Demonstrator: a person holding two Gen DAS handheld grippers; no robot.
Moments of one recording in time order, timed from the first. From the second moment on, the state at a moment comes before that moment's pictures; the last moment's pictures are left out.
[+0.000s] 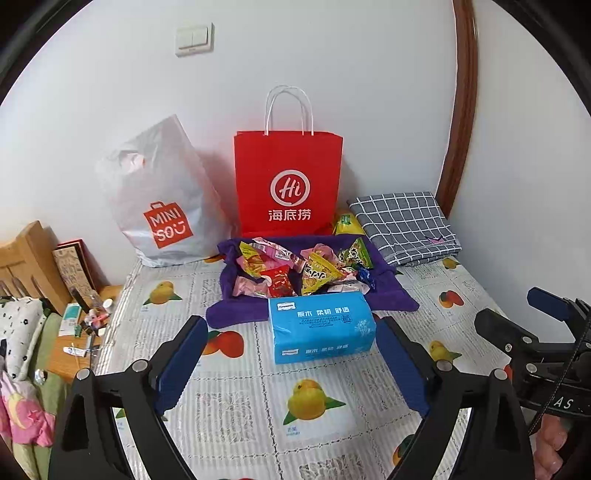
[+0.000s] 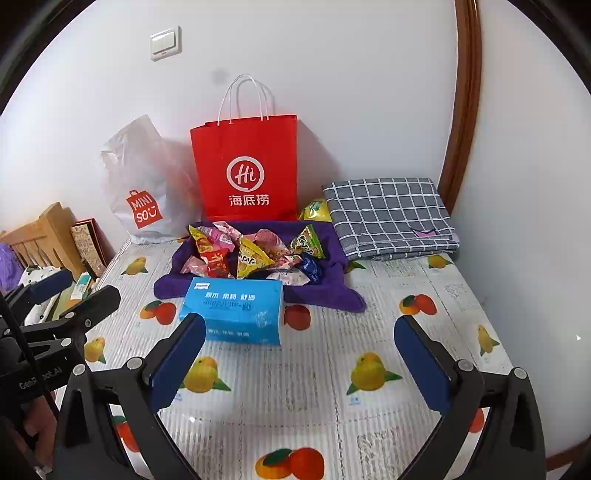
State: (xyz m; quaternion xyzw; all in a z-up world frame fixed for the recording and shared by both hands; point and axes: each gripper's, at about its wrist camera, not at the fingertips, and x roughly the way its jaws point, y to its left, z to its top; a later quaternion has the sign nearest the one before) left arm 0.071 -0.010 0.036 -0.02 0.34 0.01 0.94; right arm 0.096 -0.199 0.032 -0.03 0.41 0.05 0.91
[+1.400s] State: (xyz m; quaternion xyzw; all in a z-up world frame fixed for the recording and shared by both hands) left arm 0.049 -0.015 0.040 -0.02 0.34 0.02 0.94; right arm 0.066 -0.214 0.042 0.00 0.40 0.04 0.91
